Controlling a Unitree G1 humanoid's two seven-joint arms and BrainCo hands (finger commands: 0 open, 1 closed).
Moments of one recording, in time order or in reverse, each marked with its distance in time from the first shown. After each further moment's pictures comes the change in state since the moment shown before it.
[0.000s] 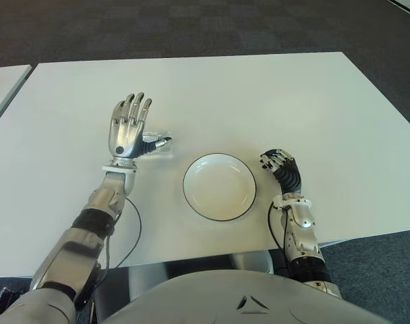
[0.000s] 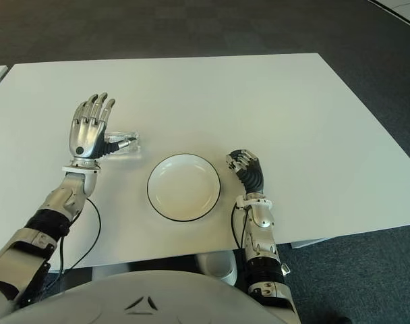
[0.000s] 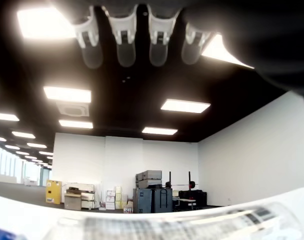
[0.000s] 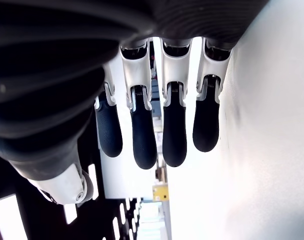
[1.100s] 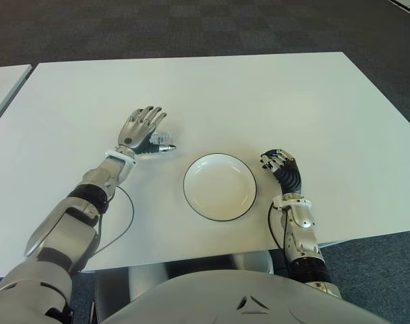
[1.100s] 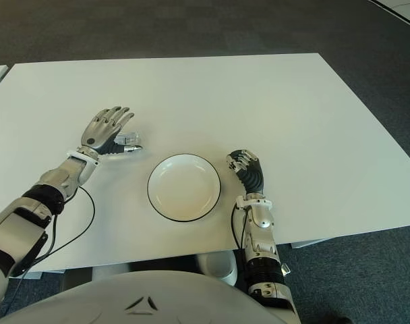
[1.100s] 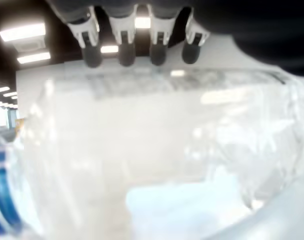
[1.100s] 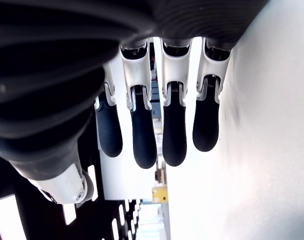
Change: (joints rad) left arm -0.248 0.060 -0.229 0.406 -0.053 -0.219 -0.220; right arm 0.004 -0.002 -0.002 -0.005 -0.006 0.000 -0.019
